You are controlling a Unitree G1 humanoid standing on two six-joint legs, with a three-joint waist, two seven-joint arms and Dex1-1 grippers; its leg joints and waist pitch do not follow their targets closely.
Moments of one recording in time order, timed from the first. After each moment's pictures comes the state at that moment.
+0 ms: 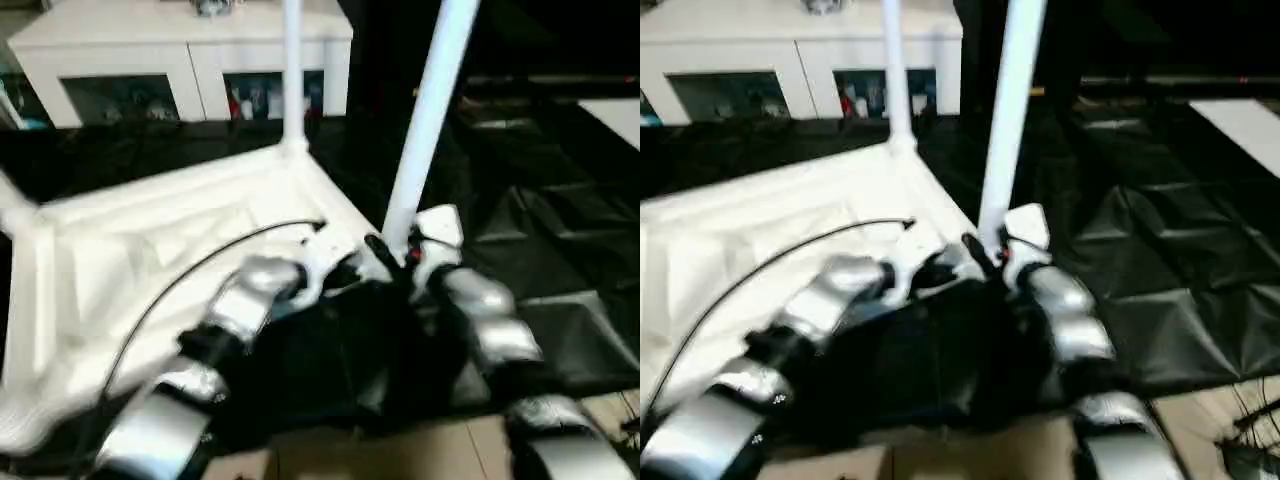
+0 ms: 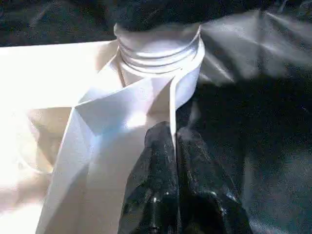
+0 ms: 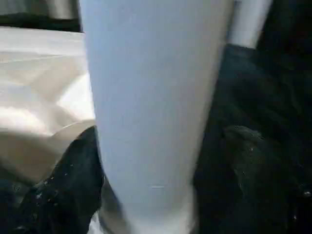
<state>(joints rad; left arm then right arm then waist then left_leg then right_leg) -0.67 0.17 -0.28 0.69 0.08 0.15 -0.86 -0.51 -0.24 0.03 0.64 0.14 -0.09 0.63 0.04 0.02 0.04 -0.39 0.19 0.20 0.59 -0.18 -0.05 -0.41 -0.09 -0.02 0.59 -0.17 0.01</state>
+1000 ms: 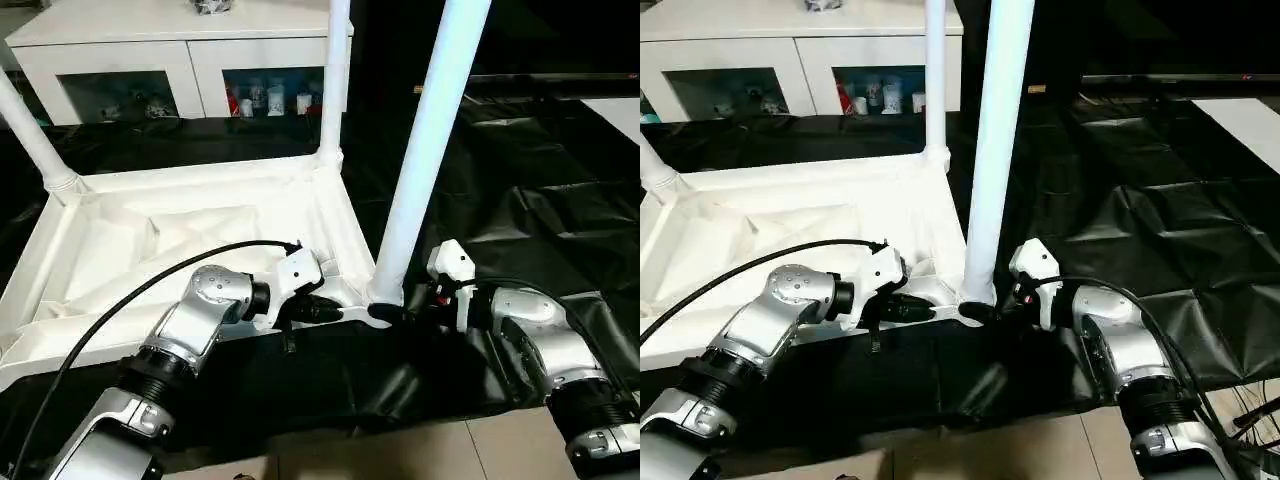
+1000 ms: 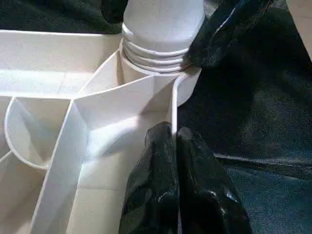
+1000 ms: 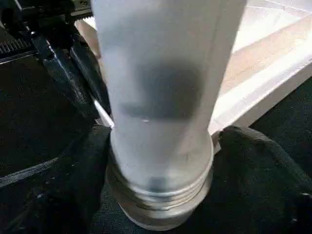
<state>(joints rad) -0.55 0.30 -0.31 0.47 0.01 0.19 -1.12 -0.43 -0.40 0.15 0.54 0.18 0.00 1.06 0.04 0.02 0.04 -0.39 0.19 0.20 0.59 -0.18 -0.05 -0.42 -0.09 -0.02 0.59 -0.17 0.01</state>
